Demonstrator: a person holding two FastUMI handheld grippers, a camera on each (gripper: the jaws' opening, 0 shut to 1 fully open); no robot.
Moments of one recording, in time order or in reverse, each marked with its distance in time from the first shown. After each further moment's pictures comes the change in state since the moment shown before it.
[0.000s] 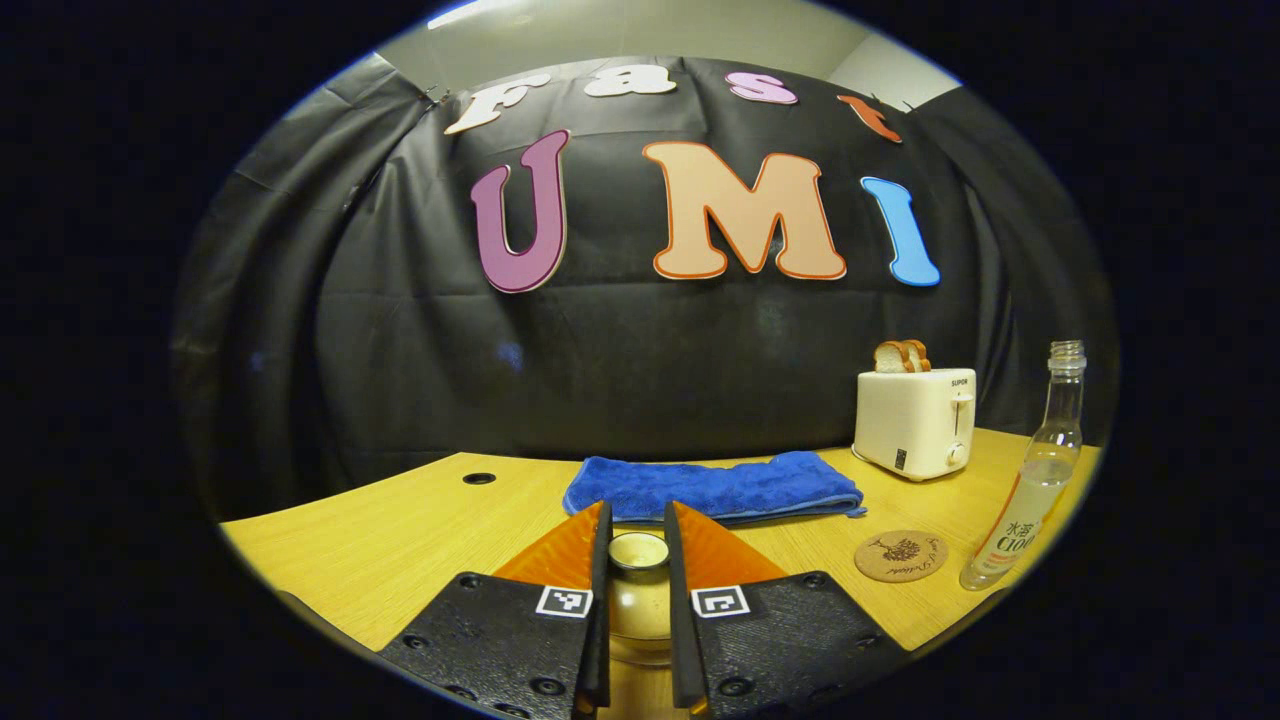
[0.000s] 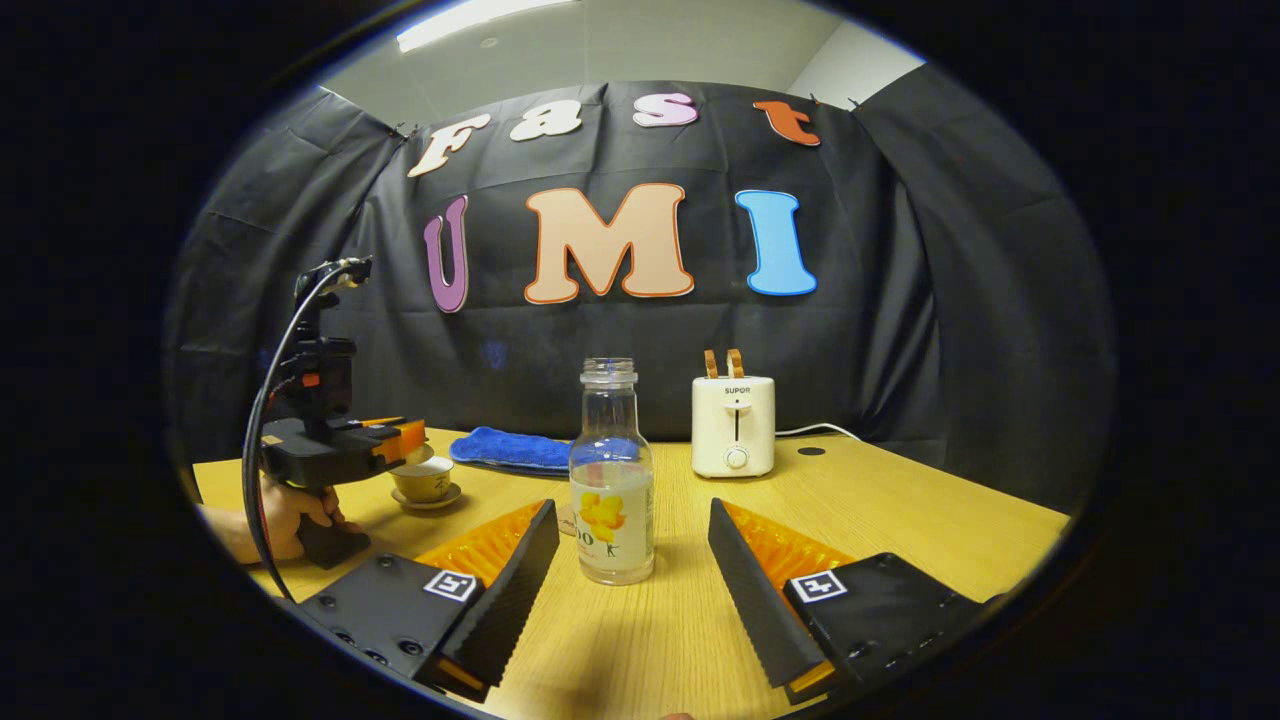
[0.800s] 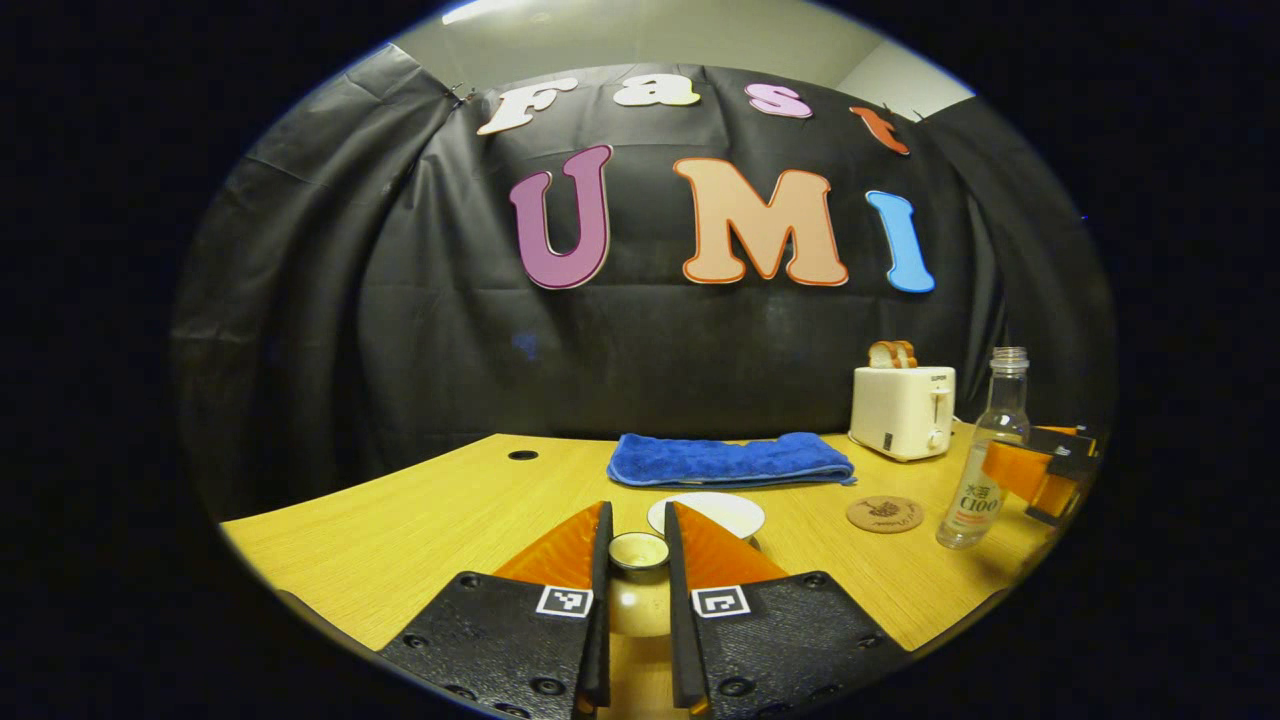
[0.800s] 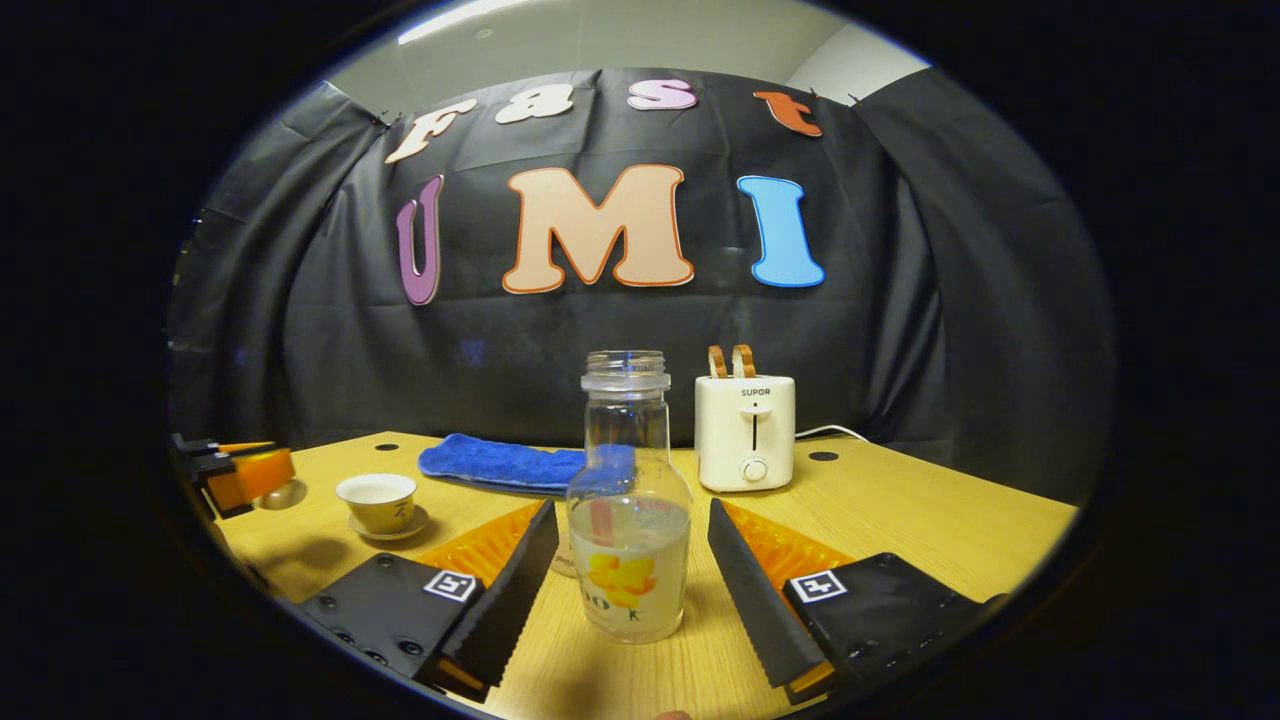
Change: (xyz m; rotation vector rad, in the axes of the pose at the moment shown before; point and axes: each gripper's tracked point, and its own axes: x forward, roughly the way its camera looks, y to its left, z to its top) left arm -0.090 0.029 -0.003 -0.008 0.027 -0.036; right arm 0.082 0.017 -0.005 0.000 0.003 -0.080
